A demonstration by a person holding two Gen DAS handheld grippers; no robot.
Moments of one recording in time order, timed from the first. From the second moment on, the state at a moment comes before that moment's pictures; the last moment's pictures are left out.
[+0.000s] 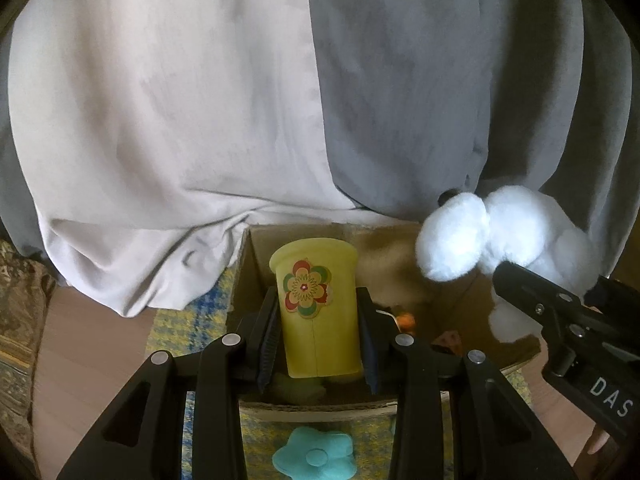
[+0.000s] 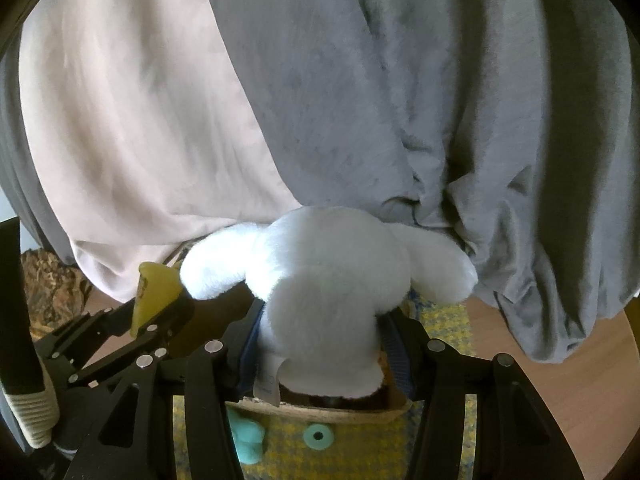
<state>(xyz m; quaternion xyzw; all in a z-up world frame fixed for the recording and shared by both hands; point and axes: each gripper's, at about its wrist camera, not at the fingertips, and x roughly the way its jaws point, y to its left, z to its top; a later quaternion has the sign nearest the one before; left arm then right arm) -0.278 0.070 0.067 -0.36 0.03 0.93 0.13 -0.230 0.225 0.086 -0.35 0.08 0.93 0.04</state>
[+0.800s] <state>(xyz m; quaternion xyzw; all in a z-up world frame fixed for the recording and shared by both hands) -0.238 0.058 0.078 -0.33 0.03 0.94 0.06 -0.200 0.232 0.093 -0.33 0.09 0.94 0.06</state>
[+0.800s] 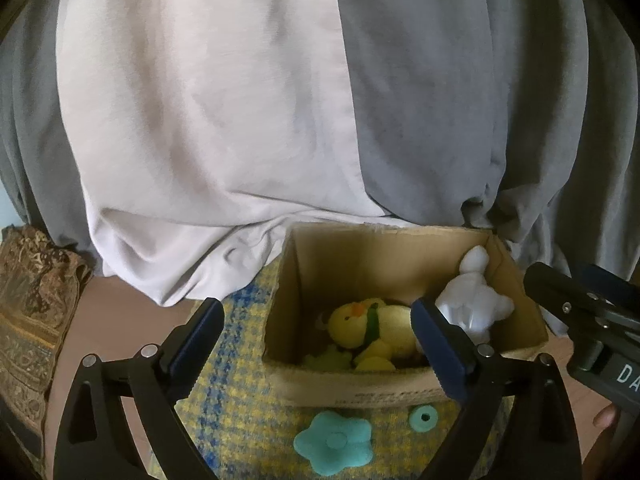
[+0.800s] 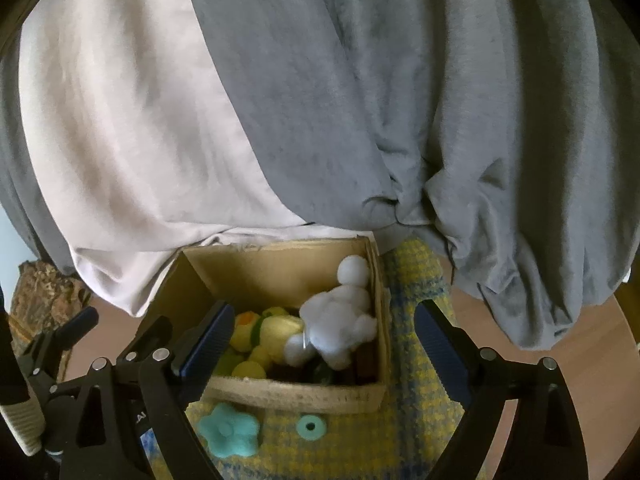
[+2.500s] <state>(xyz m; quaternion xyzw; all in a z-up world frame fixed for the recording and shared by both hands) -0.180 0.053 -0.039 -0.39 0.04 0.92 0.06 -0.142 0.230 -0.019 -0.40 0.08 0.91 0.09</state>
